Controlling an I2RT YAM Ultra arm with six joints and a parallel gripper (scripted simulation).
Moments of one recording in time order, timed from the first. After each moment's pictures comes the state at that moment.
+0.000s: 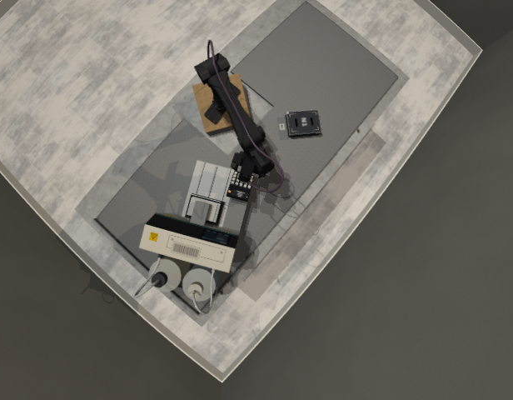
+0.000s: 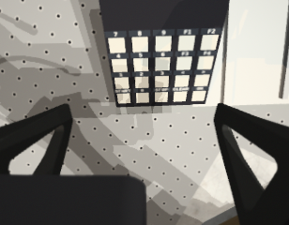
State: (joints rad) arm -0.40 1.23 1.13 -0.86 0.35 0.75
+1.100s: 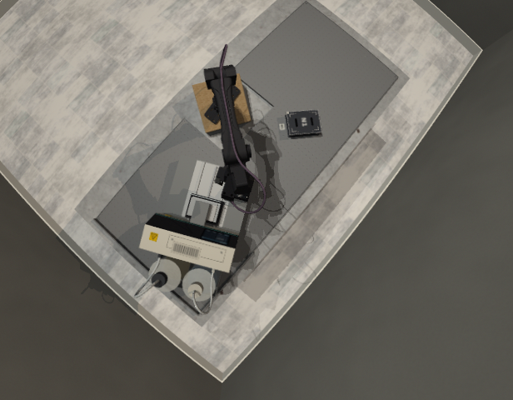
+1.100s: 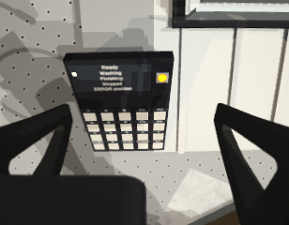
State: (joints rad) arm -0.73 1.37 1.44 -1.00 0.13 0.46
